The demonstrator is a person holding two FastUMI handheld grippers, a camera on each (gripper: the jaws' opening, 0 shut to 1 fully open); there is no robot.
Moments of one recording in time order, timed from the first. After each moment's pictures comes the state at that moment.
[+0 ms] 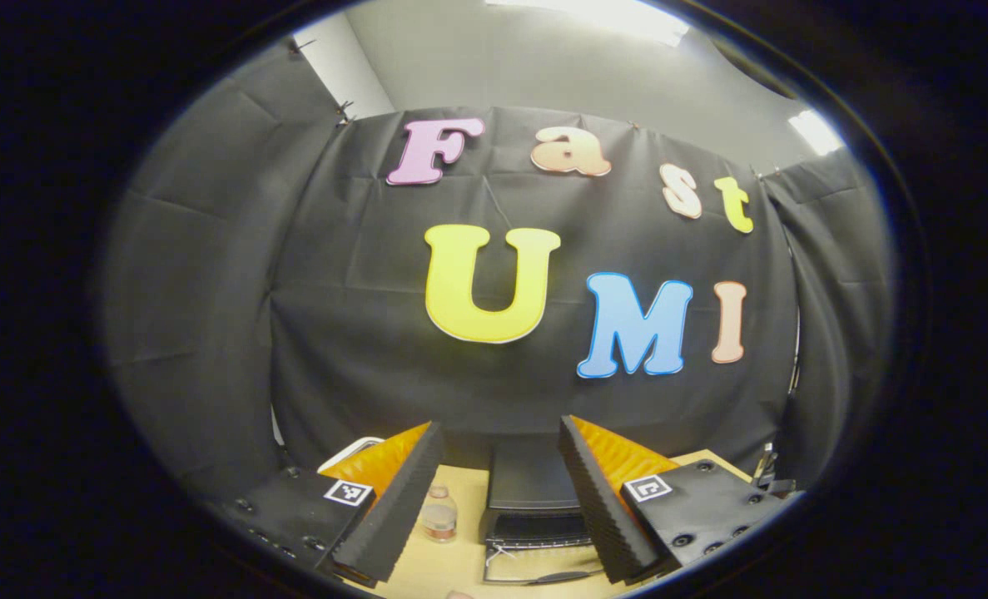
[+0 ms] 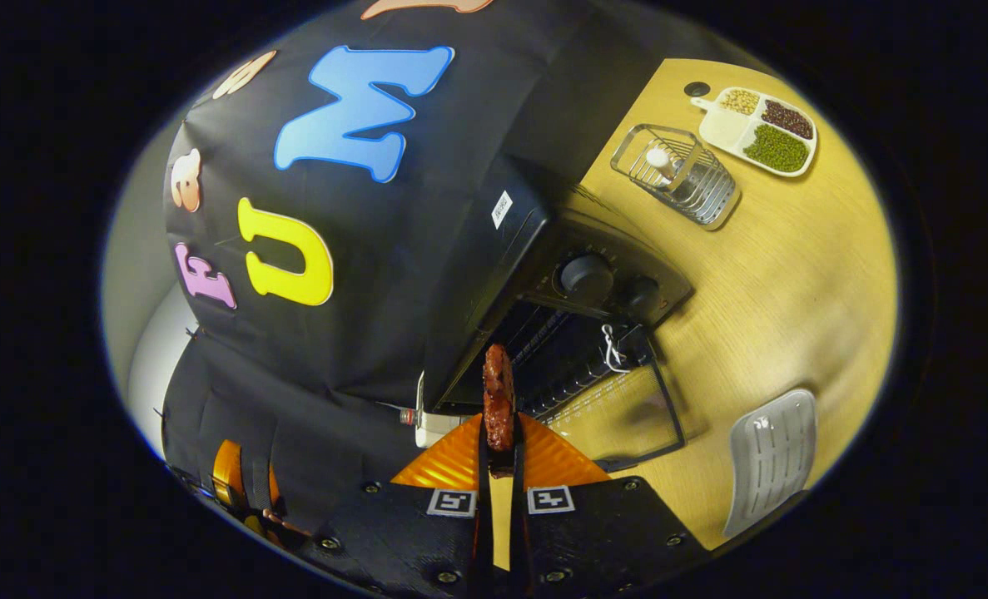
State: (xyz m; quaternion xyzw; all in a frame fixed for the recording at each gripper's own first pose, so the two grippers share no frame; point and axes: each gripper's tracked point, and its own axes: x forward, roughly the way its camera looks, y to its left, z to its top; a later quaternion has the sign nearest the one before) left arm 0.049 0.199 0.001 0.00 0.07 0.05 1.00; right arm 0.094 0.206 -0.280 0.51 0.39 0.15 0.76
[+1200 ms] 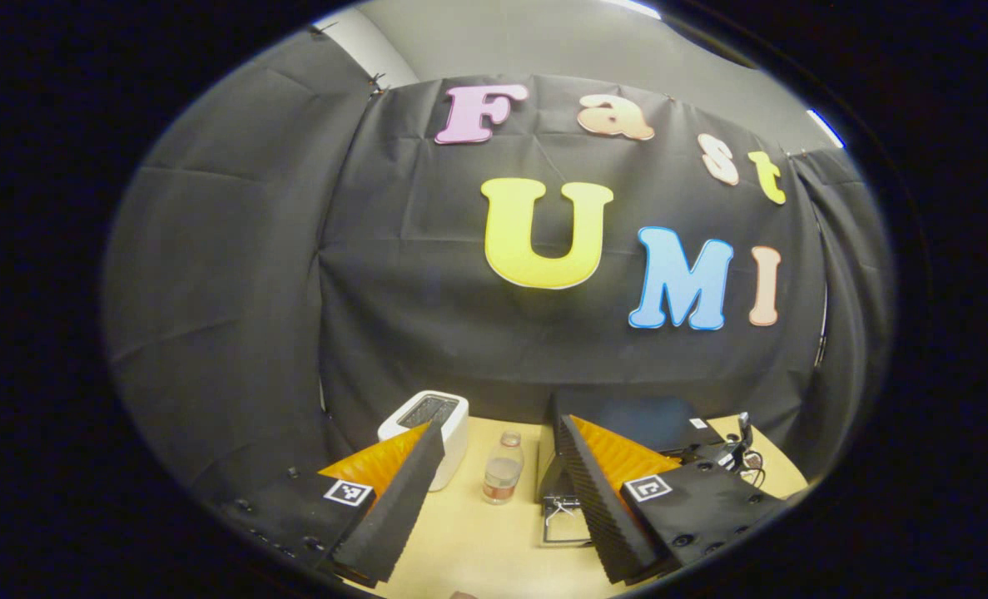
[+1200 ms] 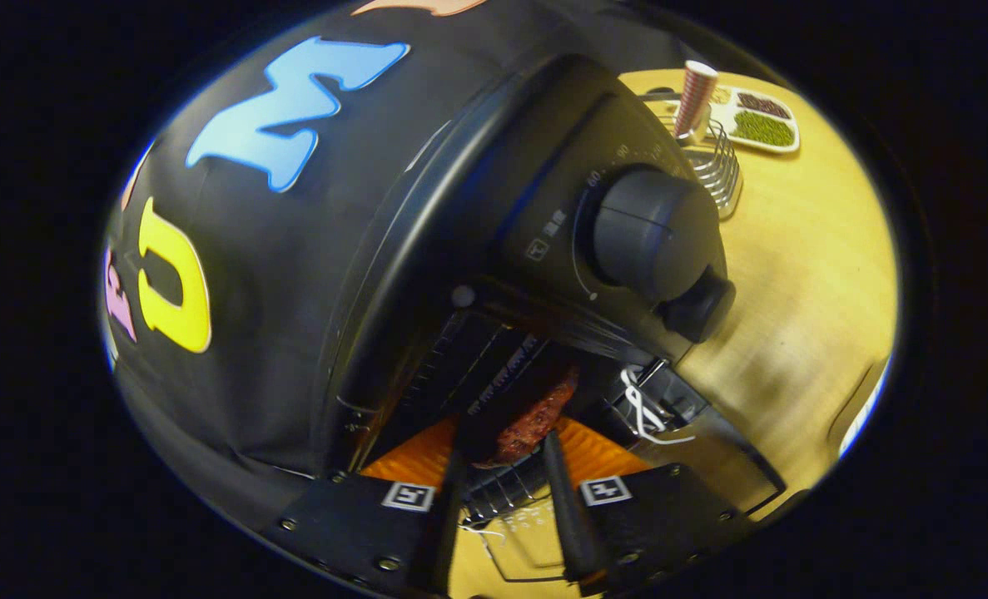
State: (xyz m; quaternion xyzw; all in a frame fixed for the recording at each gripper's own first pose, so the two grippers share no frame) left arm 0.000 0.269 -0.056 -0.02 0.16 0.10 0.98; right arm 0.177 0.242 -0.357 0.44 0.36 -0.02 0.82
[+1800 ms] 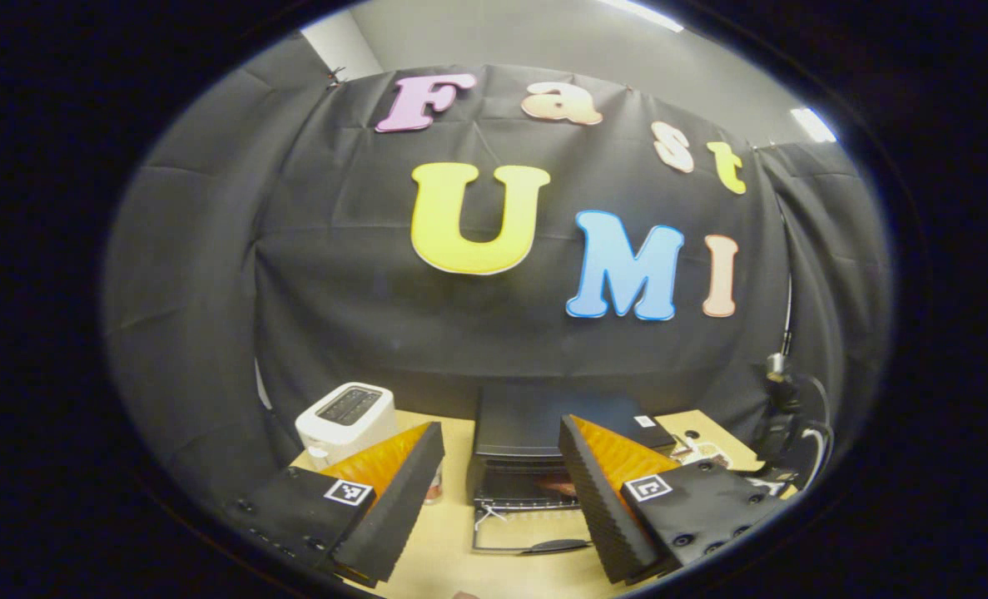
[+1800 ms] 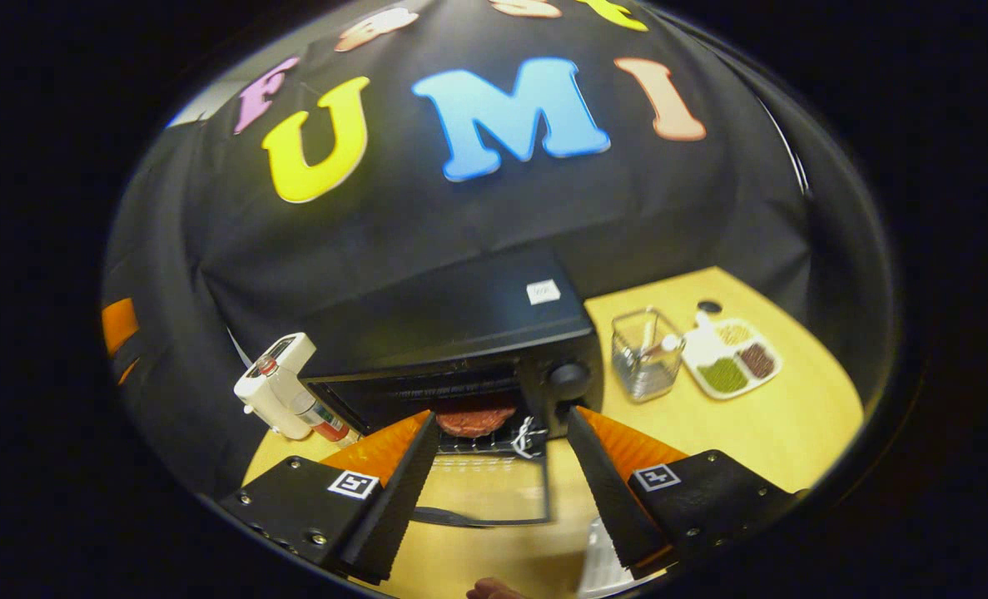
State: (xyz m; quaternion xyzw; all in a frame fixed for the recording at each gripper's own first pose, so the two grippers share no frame) left arm 0.040 0.154 -0.092 -0.02 0.15 0.01 0.99; right arm 0.078 0.154 -0.224 0.07 0.24 0.07 0.97
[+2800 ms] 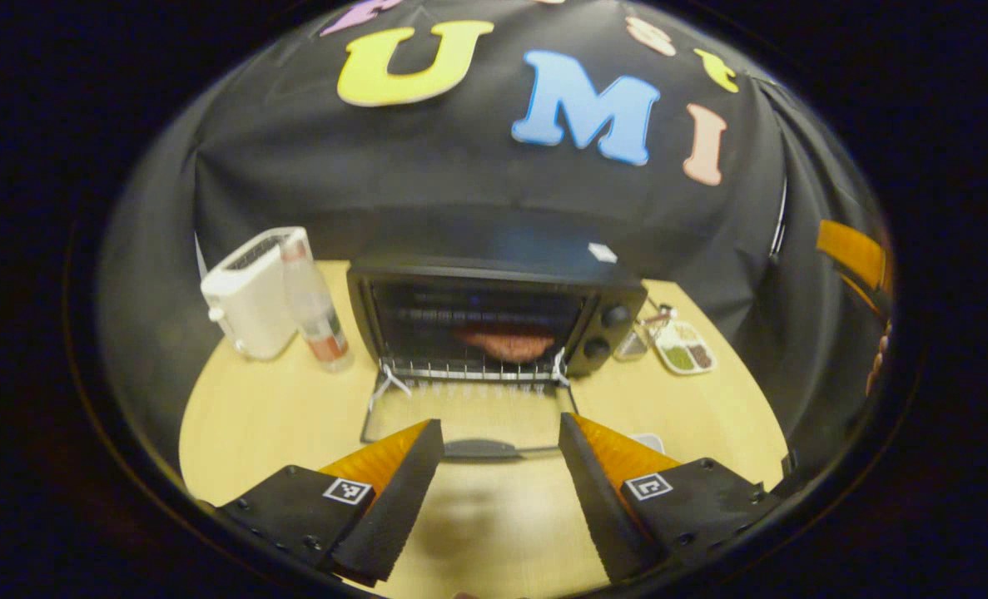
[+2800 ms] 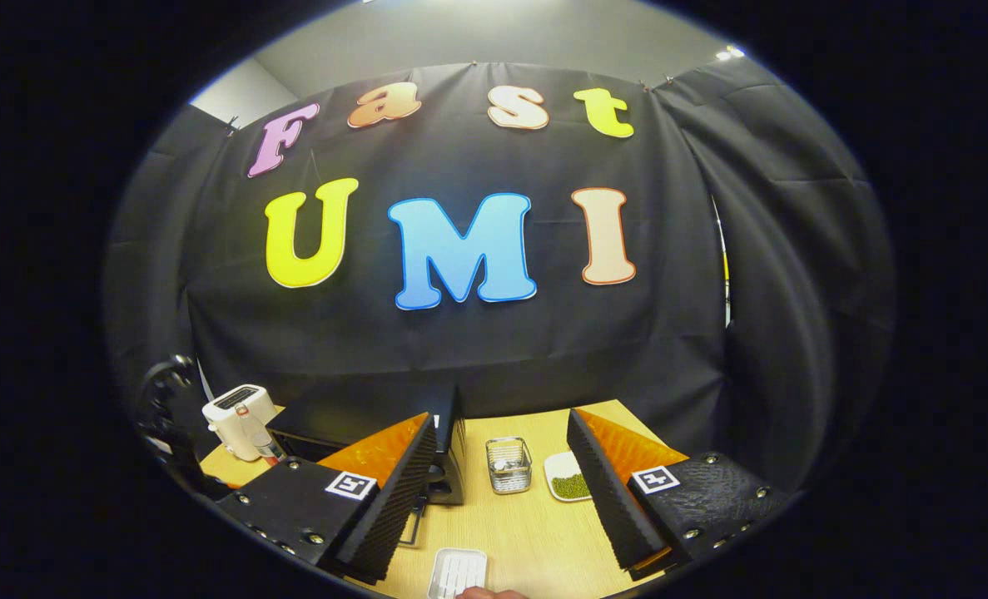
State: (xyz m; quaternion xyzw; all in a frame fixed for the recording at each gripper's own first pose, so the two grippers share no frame) left arm -0.011 0.036 -0.323 -0.05 0.45 -0.01 0.89; right arm 0.049 0.020 -0.090 0.02 0.10 -0.02 0.99
